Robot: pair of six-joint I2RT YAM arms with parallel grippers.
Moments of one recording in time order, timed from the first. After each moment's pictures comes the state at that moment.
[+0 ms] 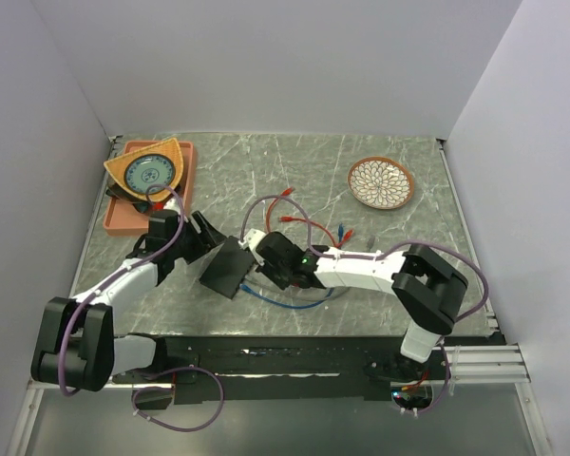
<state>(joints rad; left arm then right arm) -0.18 1.24 0.55 0.04 0.27 -0.75 1.02 1.68 1.01 -0.25 0.16 -0.02</state>
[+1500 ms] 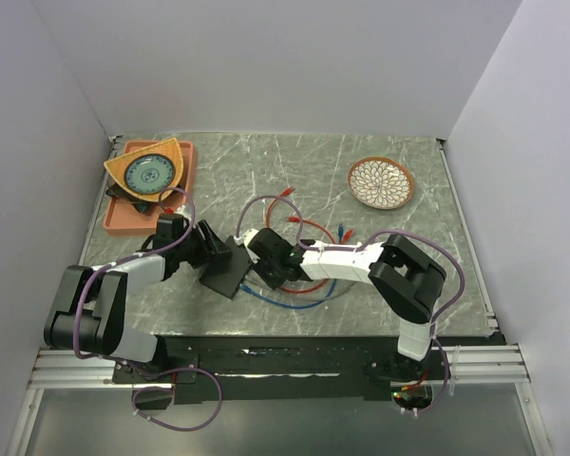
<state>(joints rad) -0.17 1.43 0.52 0.15 0.34 -0.68 0.99 1.83 1.12 -0.29 0.05 0.10</state>
